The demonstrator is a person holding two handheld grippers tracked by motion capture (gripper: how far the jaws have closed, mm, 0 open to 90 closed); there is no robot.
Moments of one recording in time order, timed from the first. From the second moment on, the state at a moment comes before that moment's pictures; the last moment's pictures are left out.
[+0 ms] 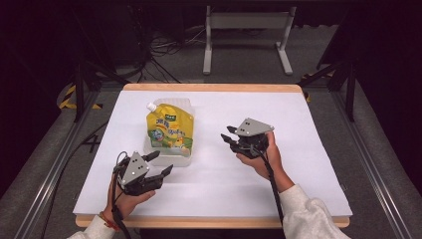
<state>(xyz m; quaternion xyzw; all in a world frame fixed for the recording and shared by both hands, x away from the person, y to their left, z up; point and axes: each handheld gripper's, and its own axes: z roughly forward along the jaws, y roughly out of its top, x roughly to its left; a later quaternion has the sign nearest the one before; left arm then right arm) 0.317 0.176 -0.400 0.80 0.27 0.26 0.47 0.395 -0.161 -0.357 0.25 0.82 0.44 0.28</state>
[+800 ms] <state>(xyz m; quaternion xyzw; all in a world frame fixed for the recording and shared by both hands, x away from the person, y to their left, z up) 0.305 0.146 -0.423 0.84 0.24 0.22 0.43 0.375 -0.207 -0.370 0.24 0.84 0.38 0.30</state>
